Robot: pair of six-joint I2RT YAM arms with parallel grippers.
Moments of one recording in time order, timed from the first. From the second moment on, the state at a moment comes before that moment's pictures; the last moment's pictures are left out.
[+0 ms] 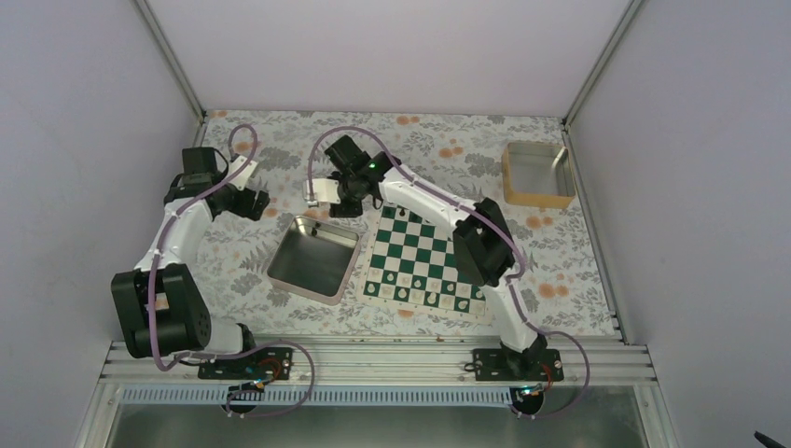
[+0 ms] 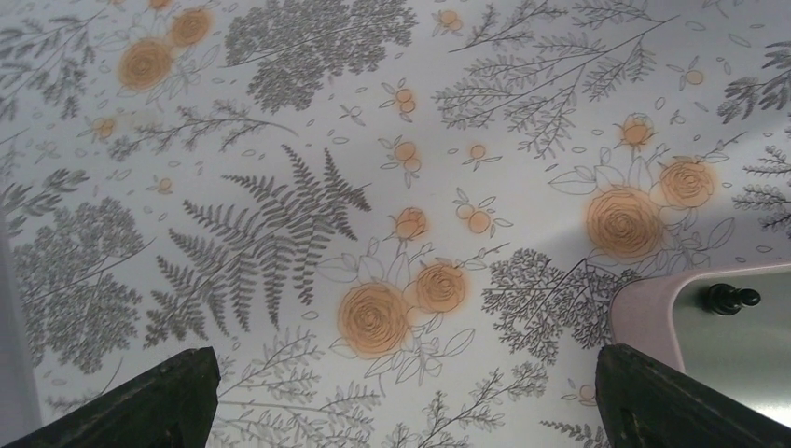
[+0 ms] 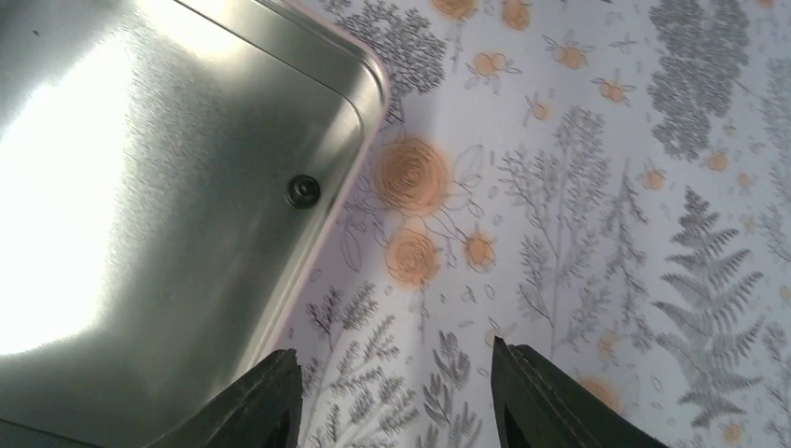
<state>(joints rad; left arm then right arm) 0.17 1.40 0.99 -0.52 0.28 0.52 0.84 2.20 1.98 -0.77 -0.19 -0.90</state>
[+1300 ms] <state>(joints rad) 0.36 1.28 0.98 -0.63 0.21 0.55 0.80 2.26 1.96 -0.83 -0.14 -0.85</state>
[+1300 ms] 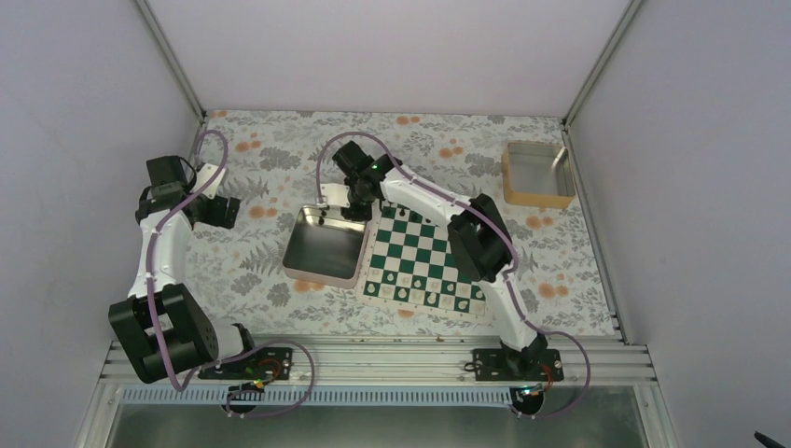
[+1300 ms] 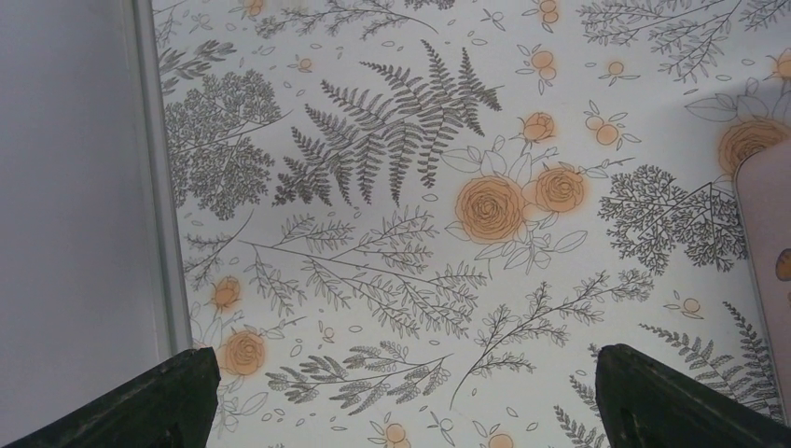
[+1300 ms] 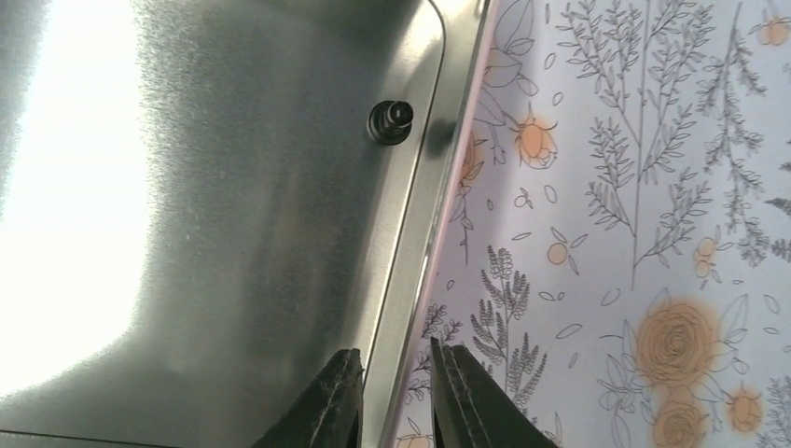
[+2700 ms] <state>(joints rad) 0.36 1.41 1.04 -0.55 0.33 0.59 0.91 2.51 2.29 -0.89 -0.14 -0.79</state>
